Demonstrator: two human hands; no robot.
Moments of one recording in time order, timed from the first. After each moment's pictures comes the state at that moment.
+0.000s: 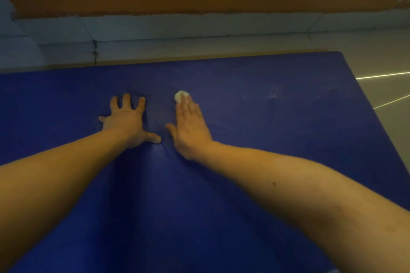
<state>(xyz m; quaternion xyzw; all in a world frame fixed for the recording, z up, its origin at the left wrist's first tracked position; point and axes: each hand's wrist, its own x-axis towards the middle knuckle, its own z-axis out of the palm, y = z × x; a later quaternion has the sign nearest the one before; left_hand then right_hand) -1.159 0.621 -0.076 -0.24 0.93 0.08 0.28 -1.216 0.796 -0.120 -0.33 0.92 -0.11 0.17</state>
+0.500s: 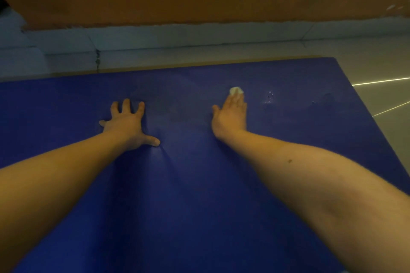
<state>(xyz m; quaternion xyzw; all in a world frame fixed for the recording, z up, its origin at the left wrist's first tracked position) -1.158 0.620 -0.079 -0.24 0.93 0.09 0.27 -1.285 0.856 -0.114 -0.08 0.98 -0.05 0.16</state>
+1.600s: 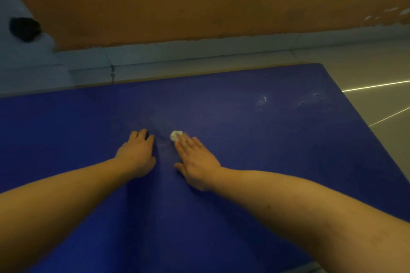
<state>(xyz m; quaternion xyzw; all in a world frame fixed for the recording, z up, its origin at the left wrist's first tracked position) -1.084 0.659 -0.064 -0.12 0.96 0.03 0.26 -1.144 0.858 -0.114 -0.45 0.87 -0.06 0.18</state>
